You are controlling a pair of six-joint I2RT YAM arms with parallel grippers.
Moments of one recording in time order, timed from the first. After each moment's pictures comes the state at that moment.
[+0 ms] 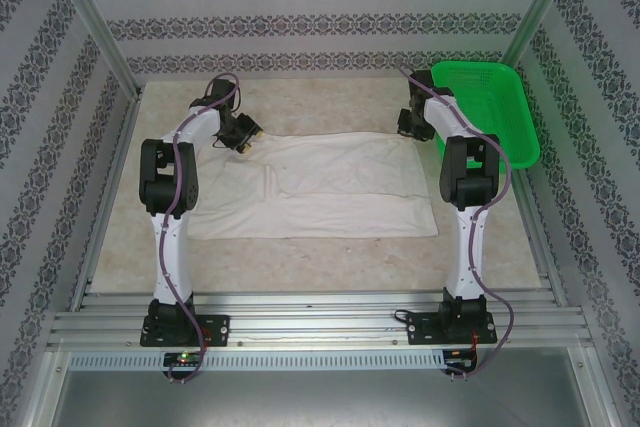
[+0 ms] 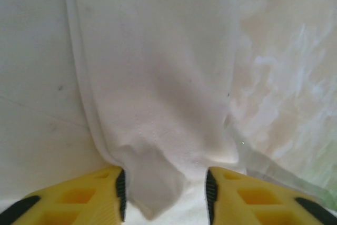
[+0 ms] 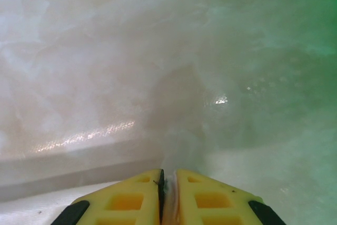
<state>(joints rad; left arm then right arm) -0.06 2.30 1.85 -0.69 0.31 -0.91 0.04 2.37 1.99 -0.84 0.04 0.37</state>
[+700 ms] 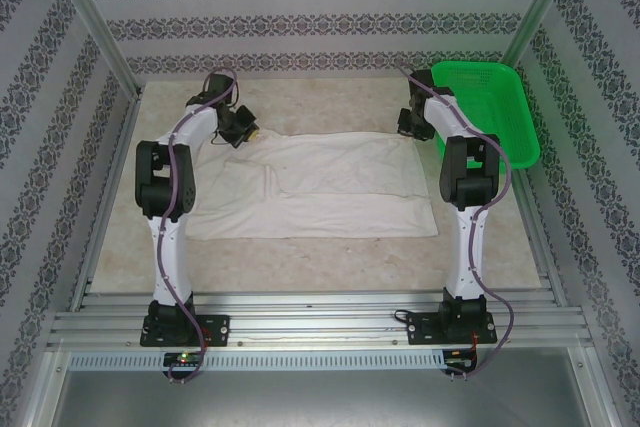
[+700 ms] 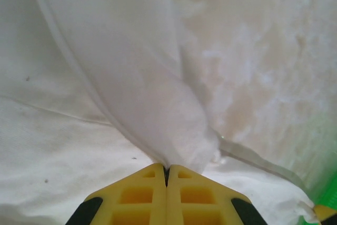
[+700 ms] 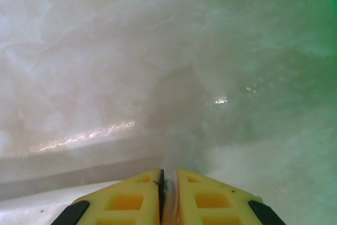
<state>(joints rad) -0.06 2.23 1.84 -0.66 0.35 -0.90 0.04 2.37 2.00 -0.84 0.04 0.37</state>
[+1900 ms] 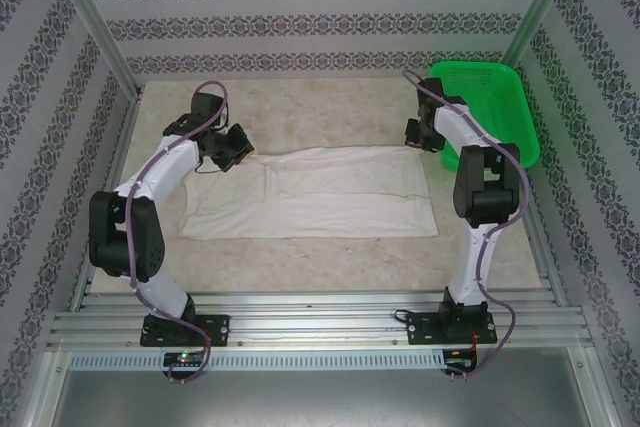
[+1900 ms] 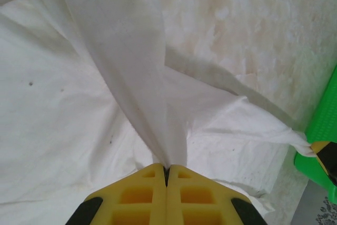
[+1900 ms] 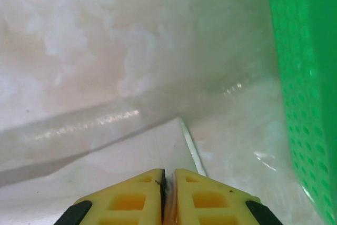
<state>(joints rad) -0.12 1.66 1.31 -0.63 0.34 -0.84 0.04 2.09 1.66 -0.80 0.05 0.33</state>
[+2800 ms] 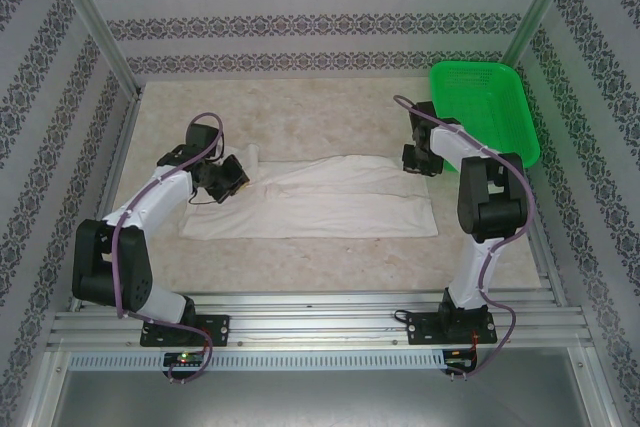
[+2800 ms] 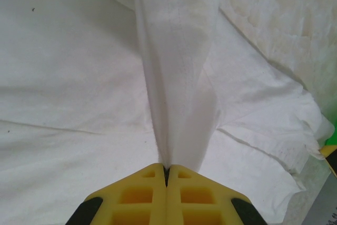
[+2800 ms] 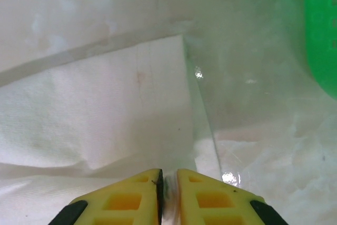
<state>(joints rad) -0.13 1.48 1.02 -0.61 0.34 -0.87 0.09 1.95 1.38 -0.75 0.10 0.34</state>
